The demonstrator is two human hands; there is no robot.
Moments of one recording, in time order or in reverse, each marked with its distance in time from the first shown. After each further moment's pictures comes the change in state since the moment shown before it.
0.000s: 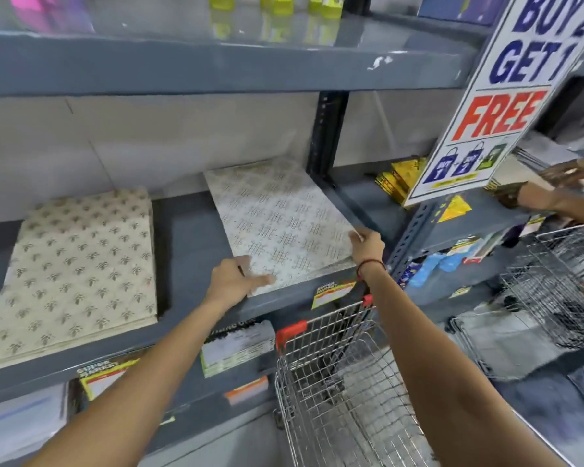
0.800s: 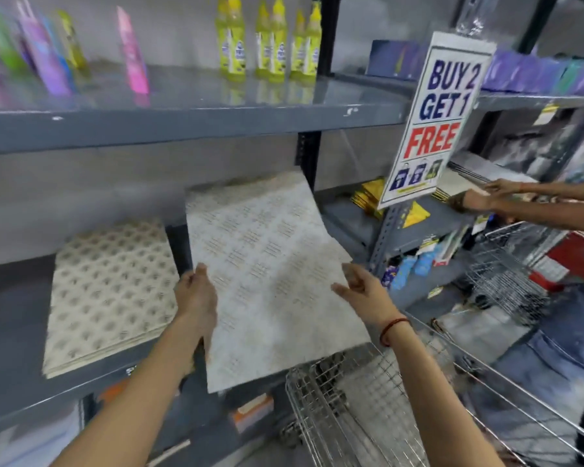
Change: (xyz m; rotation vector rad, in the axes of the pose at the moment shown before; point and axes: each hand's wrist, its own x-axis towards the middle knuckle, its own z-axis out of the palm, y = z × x) left_hand -0.053 -0.014 -0.070 -0.819 0.341 -0.220; right_hand -0.178 -0.010 -0.060 0.018 -0.234 -0.183
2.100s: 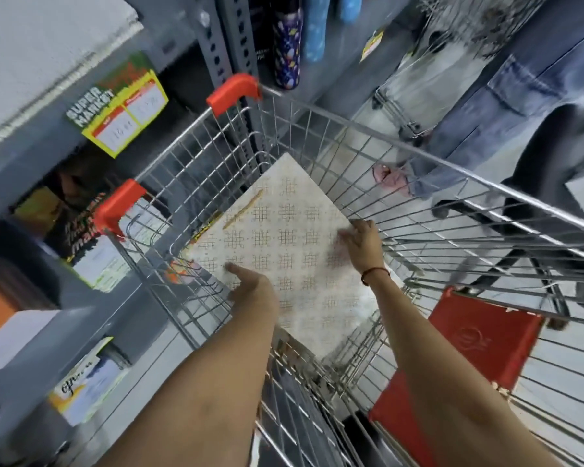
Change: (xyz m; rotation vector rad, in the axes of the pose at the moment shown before) left_hand -0.088 -0.410 0.133 0.734 0.295 -0.713; right_hand -0.082 0.411 -0.022 -0.164 0.246 0.607
